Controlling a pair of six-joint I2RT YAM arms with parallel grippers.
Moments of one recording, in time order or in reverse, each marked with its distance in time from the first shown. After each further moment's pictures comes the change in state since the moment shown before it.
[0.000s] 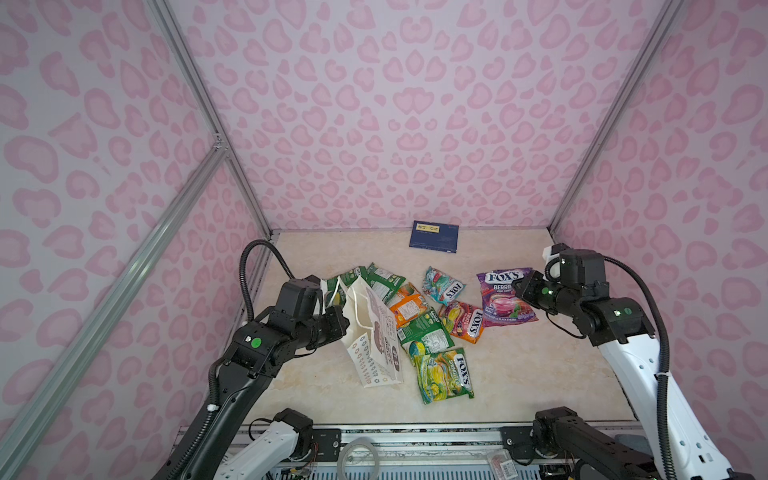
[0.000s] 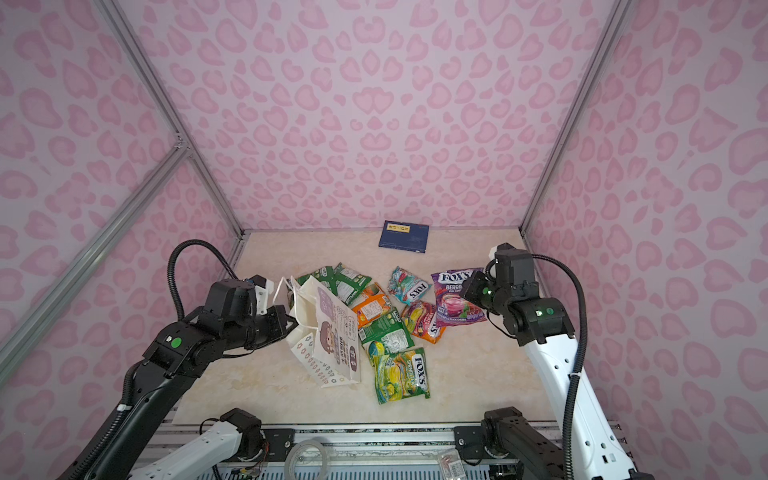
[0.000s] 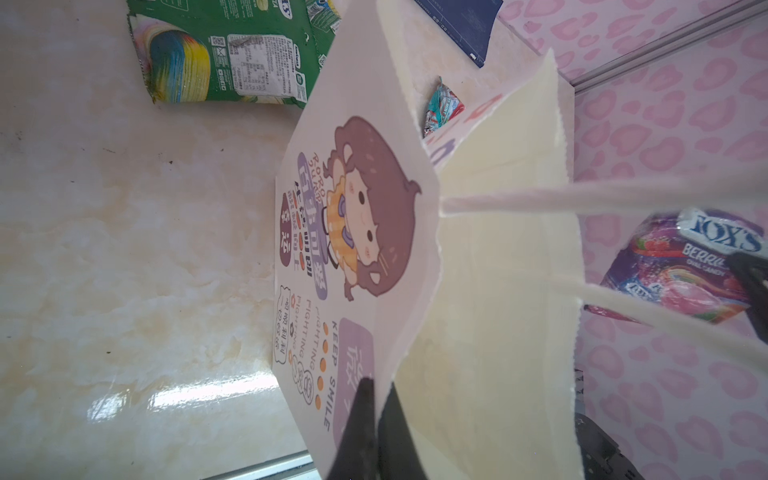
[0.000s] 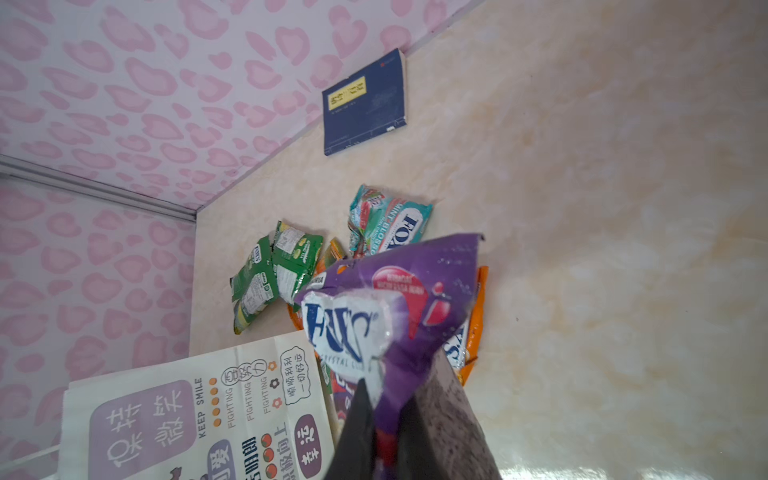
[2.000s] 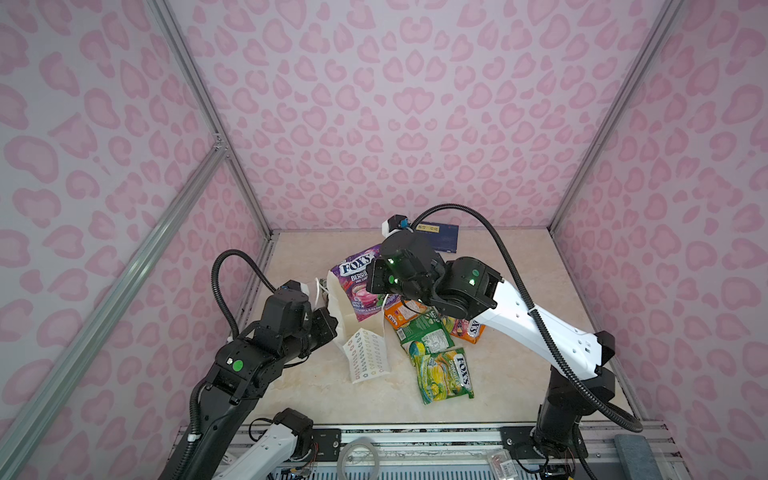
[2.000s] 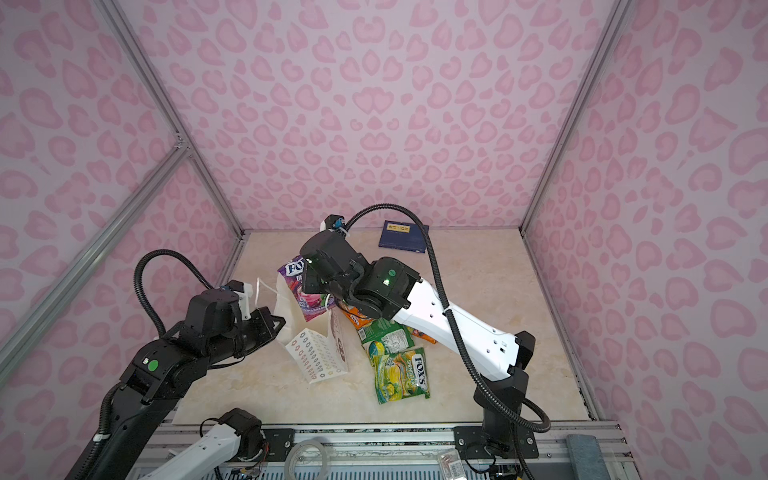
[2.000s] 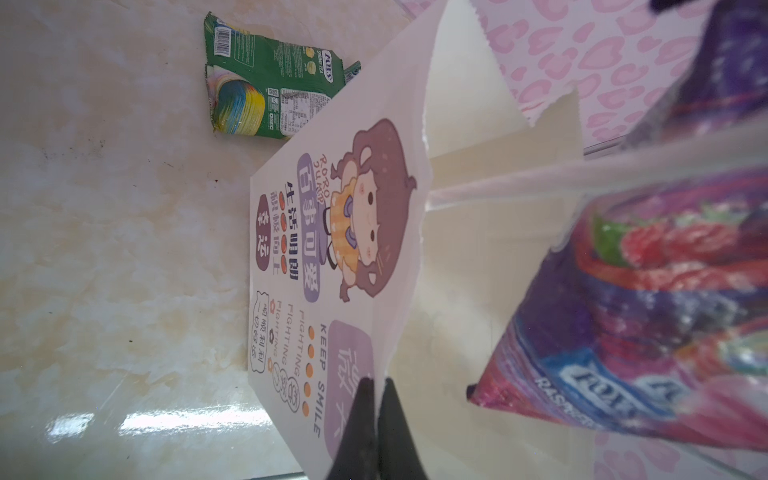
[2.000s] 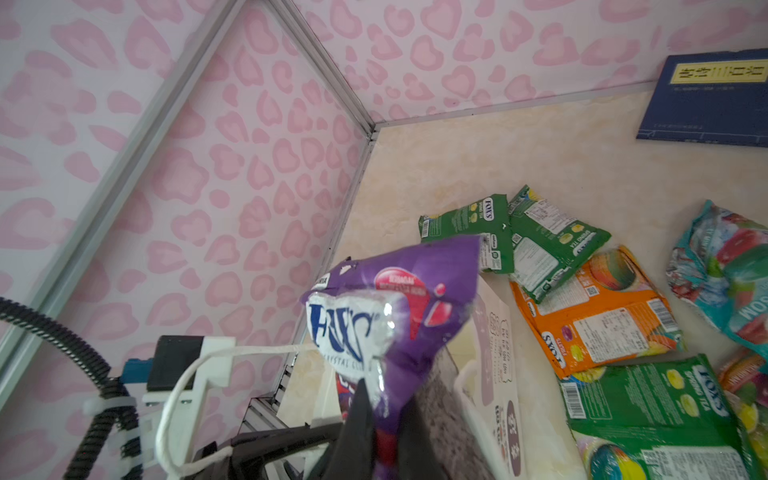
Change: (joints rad) left arm -0.015 -0.105 0.000 -0.010 -0.146 -0.134; right arm 0.914 0.765 0.880 -0.018 0.482 0.170
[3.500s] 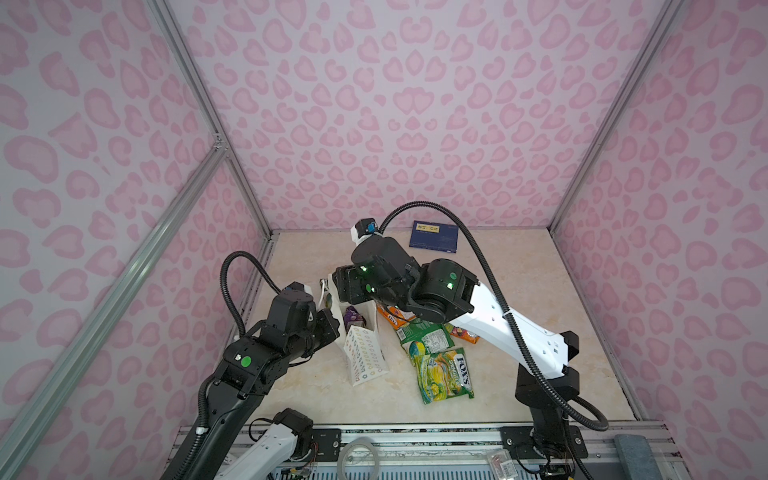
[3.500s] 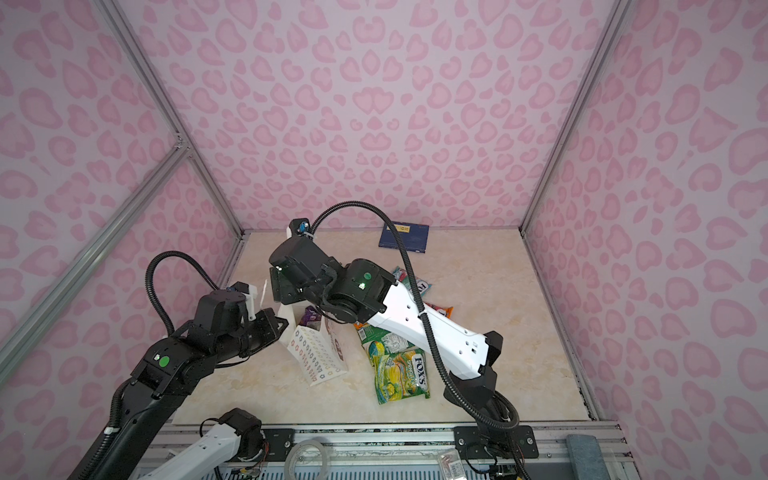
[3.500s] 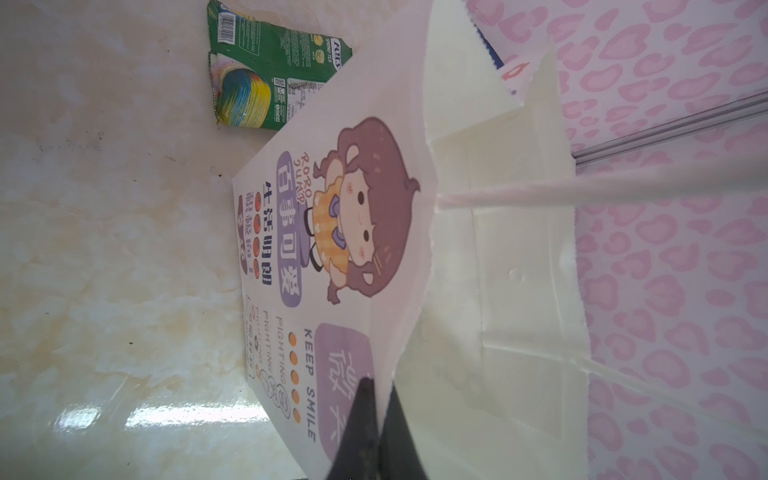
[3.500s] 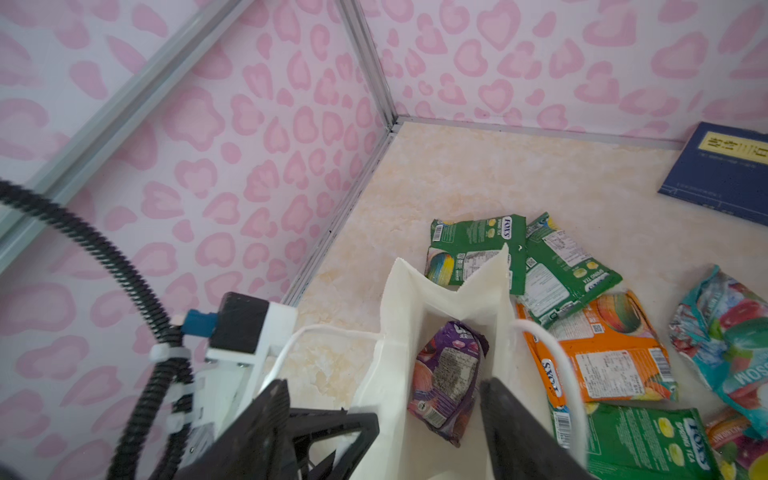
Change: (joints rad) left arm 0.000 0.009 -0.050 0.032 0.003 0.004; right arm 0.068 0.173 0.324 -0.119 0.006 -0.196
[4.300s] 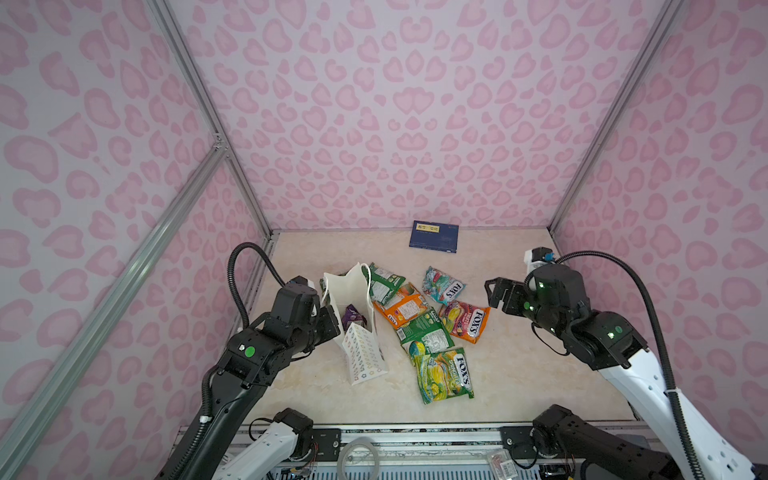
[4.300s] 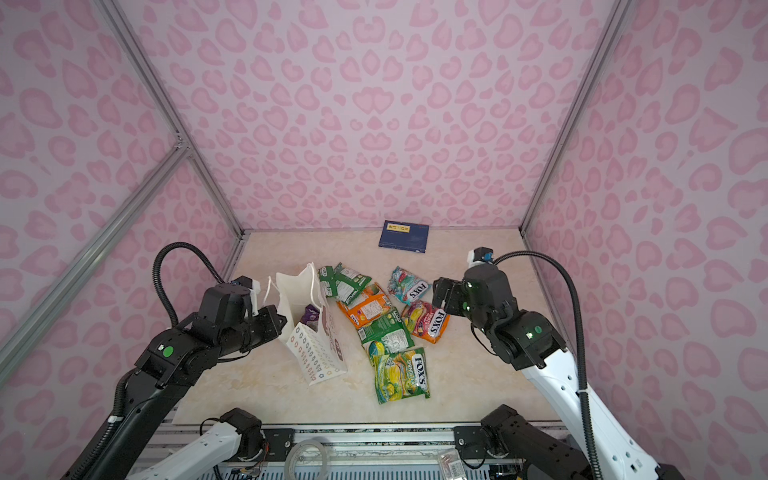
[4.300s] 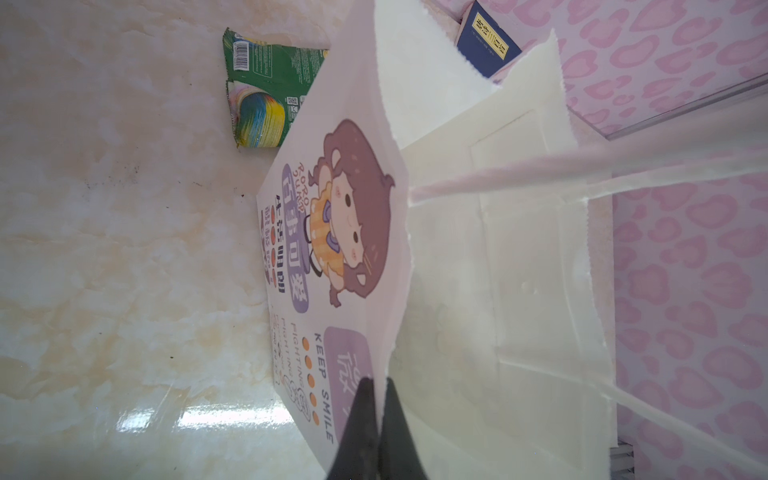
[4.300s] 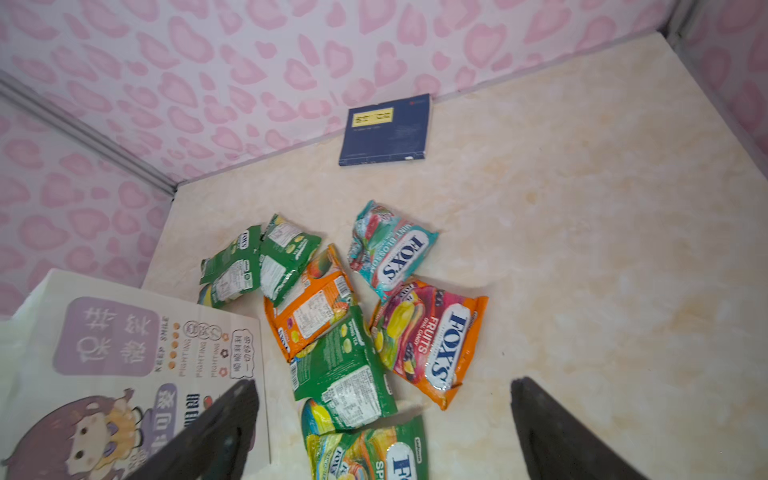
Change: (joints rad) left arm -0.001 0.057 0.051 -0.035 -0.047 0.093; right arm -0.766 -1.078 -1.393 0.234 -0.197 -0.033
